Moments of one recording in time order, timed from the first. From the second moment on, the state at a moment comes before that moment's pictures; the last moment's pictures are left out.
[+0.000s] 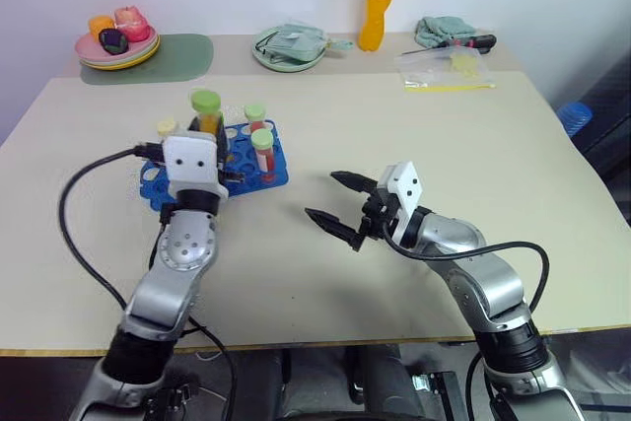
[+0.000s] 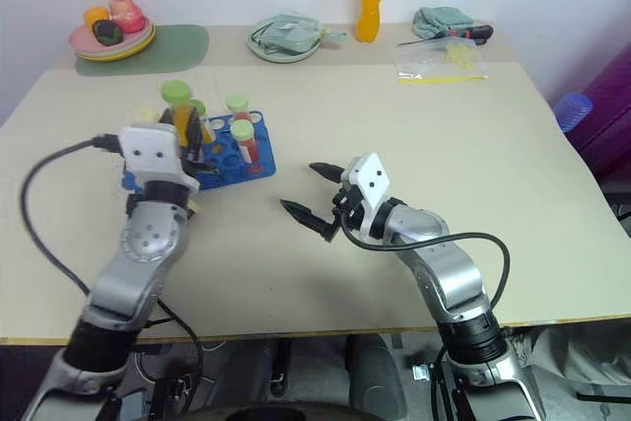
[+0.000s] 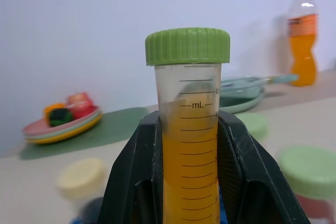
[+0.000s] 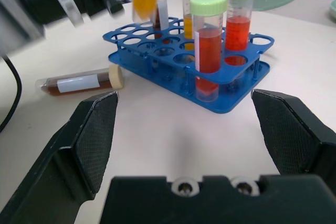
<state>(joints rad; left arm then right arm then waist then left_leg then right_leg) -0.23 0.39 -0.15 -0.30 -0.12 0.09 0.30 -0.29 -0.34 0.17 -0.33 0.36 0.47 0.66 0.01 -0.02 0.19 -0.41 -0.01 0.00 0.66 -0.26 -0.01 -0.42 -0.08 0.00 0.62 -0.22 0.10</state>
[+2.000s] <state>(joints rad) -0.28 0.13 0.03 0.18 0.05 -0.28 0.08 -0.30 -0.37 0.17 -0.37 0.37 0.48 0.64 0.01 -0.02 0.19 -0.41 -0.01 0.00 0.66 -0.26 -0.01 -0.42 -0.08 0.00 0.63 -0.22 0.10</state>
